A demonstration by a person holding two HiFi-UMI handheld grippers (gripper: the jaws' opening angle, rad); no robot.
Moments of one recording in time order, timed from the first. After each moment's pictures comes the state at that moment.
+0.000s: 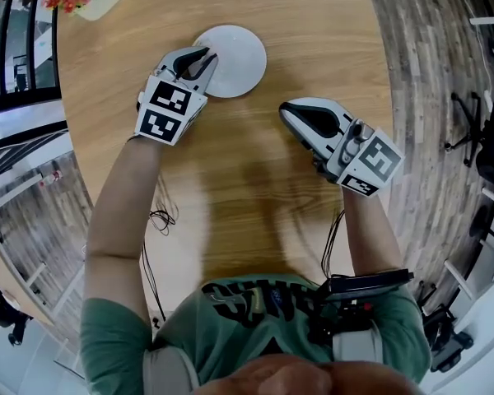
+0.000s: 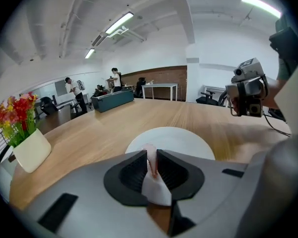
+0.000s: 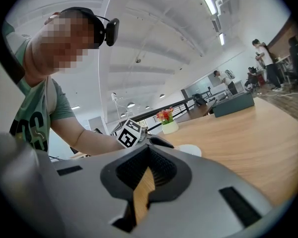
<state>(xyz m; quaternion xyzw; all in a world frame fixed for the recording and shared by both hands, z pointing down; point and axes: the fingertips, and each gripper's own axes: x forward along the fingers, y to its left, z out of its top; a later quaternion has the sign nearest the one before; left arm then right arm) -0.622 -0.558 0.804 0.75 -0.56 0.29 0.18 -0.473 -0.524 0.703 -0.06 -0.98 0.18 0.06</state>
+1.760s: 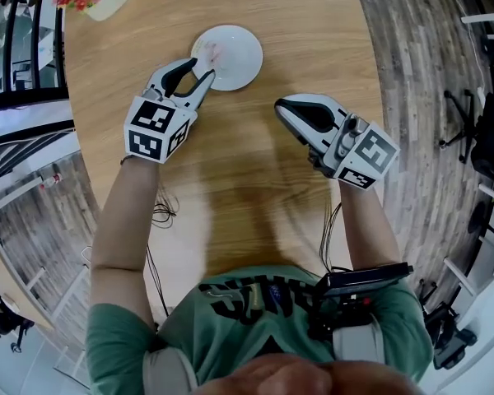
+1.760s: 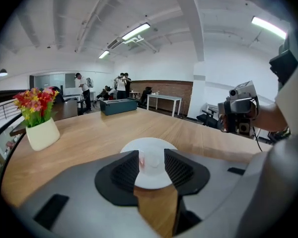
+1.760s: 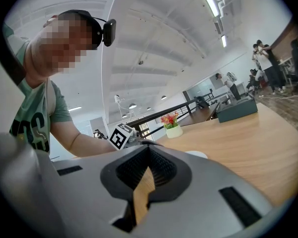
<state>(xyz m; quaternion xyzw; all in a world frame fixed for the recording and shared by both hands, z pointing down) -0.611 -0.519 0.756 0.75 -0.59 0.20 0.21 -0.469 -0.511 0.670 -0.07 -0.98 0.17 0.05</state>
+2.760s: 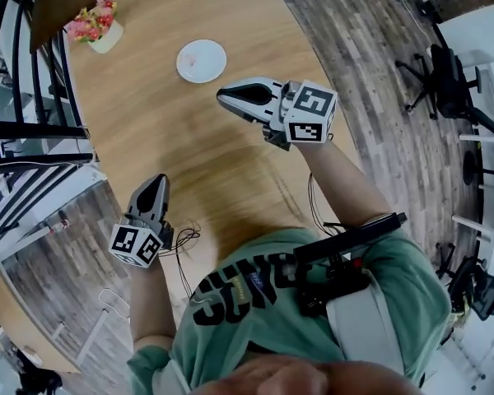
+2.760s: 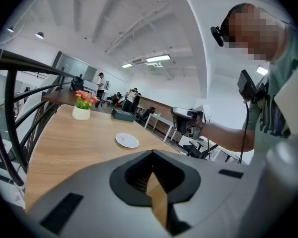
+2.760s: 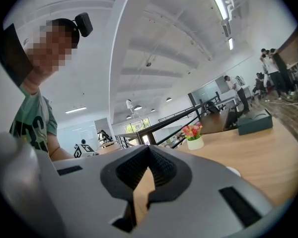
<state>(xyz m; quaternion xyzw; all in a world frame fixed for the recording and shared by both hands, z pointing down) -0.566 -0.232 0.639 0.74 -0.61 0.00 0.28 -0.484 -0.412 0.553 -0.08 -0.98 0.17 0.04</state>
